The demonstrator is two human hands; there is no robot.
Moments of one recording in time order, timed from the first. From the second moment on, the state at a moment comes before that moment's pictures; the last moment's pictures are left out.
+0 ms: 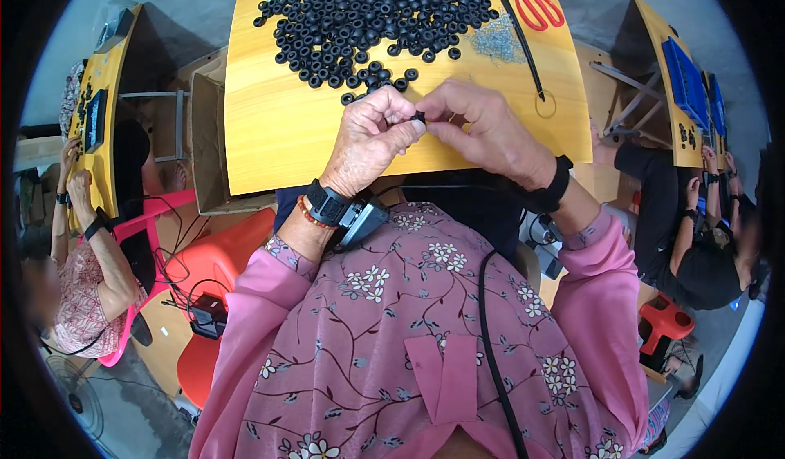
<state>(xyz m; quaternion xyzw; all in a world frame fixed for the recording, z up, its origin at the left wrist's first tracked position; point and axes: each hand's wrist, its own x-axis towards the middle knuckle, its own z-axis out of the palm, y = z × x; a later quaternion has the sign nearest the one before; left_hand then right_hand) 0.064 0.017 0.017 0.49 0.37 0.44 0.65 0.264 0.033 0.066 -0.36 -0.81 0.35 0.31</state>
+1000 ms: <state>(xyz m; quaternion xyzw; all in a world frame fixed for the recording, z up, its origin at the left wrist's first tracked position) 0.066 0.017 0.020 0.50 0.40 0.41 0.65 0.264 0.023 0.062 -0.35 -0.86 0.24 0.27</state>
